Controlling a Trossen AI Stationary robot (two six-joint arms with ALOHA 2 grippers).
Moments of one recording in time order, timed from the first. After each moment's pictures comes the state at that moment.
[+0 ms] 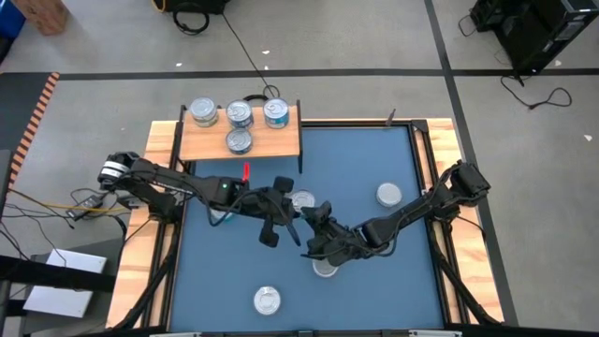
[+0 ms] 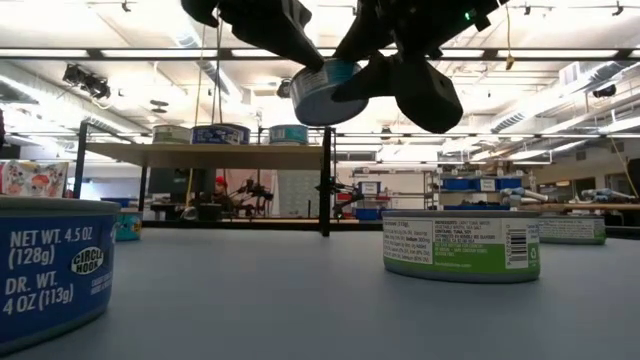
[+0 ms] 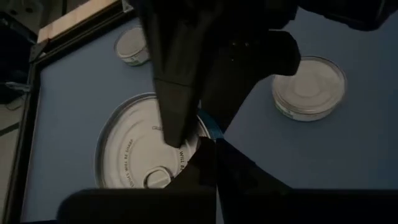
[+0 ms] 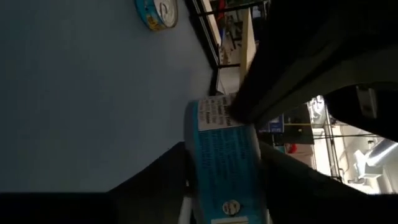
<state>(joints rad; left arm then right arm) -0.18 1.52 1.18 -0.36 -0.17 0.30 0.42 1.78 1.10 0.08 1.03 -0.84</state>
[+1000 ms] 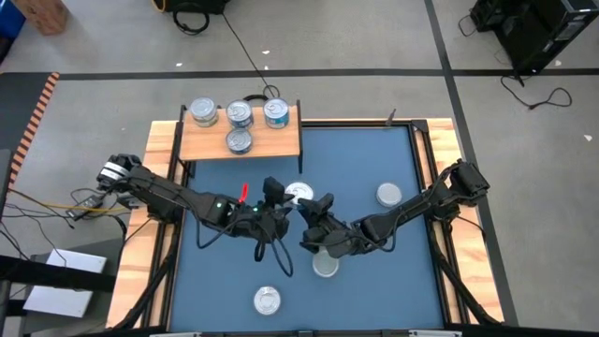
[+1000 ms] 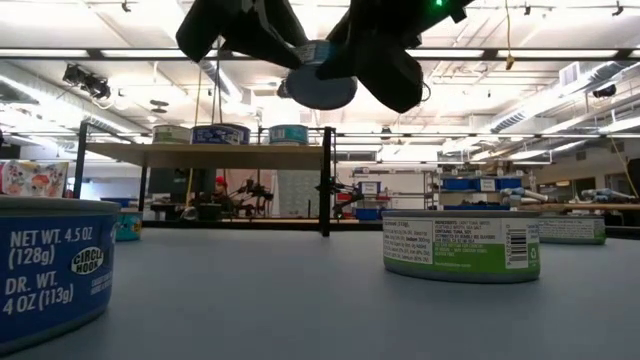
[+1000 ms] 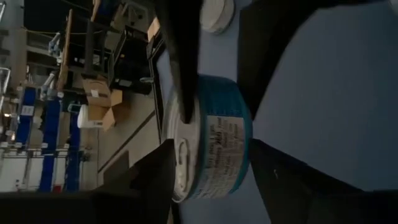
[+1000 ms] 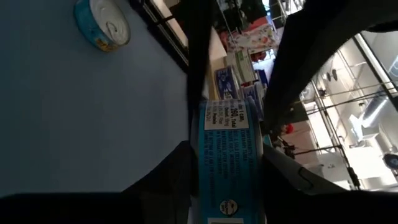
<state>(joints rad) -0.33 1.52 1.18 -0.40 -0.78 0.57 0.40 1.78 1.10 0.27 1.05 -0.80</state>
